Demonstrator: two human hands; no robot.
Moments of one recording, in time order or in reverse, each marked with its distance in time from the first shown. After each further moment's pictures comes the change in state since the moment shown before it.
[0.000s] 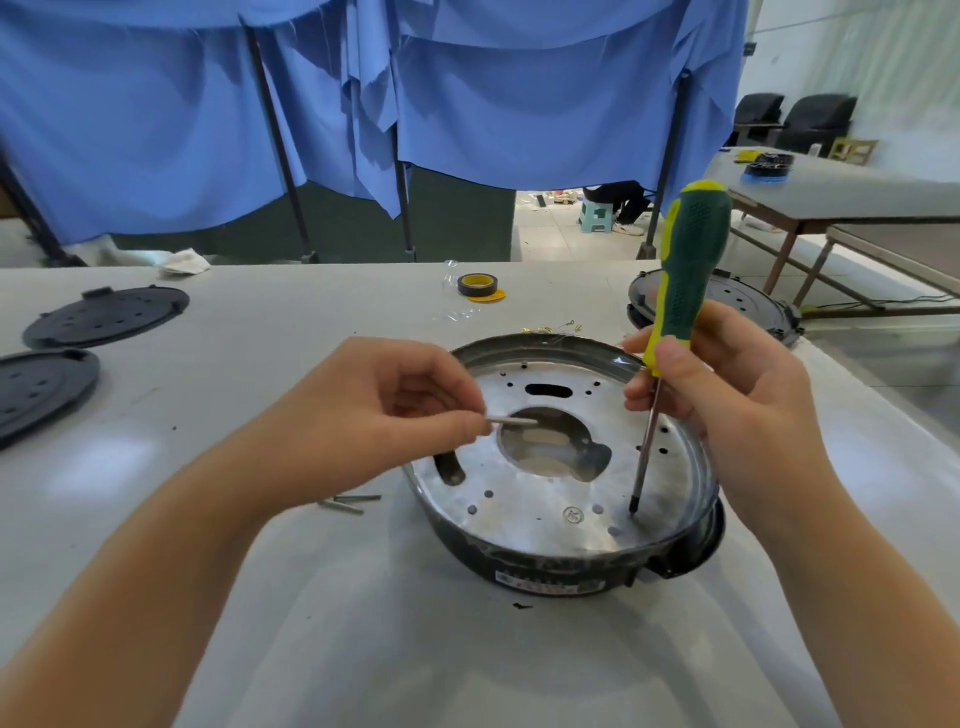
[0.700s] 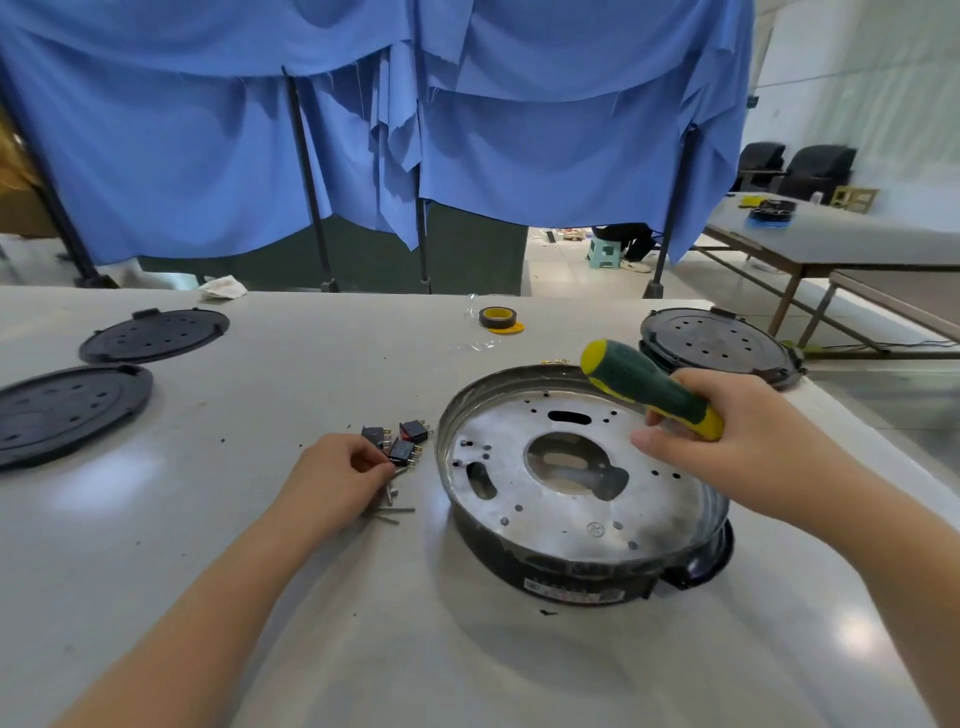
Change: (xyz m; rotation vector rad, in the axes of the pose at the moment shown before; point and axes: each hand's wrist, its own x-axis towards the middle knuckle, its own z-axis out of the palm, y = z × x) left_hand -0.008 -0.115 -0.020 0.412 0.458 -0.456; right_hand 0.009 -0.022 -0.015 -0.879 -0.340 0.066
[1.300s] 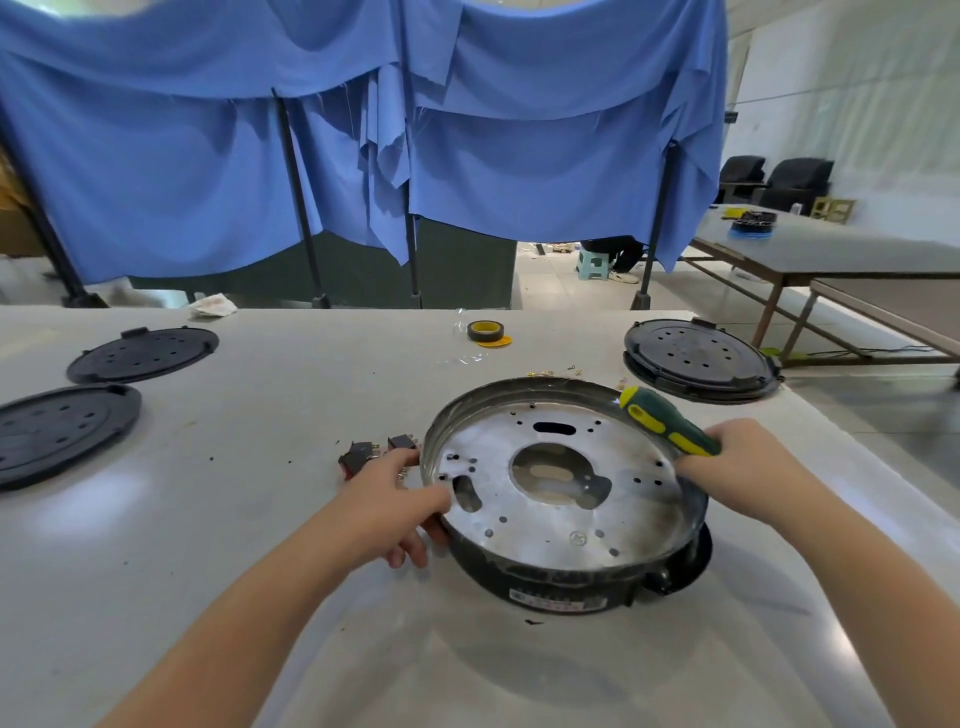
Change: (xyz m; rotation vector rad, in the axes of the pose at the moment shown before) left_hand -0.038 0.060 0.001 -0.336 -0.427 -0.115; right_hand 0.014 0.054 0.007 -0.094 -0.003 0.565
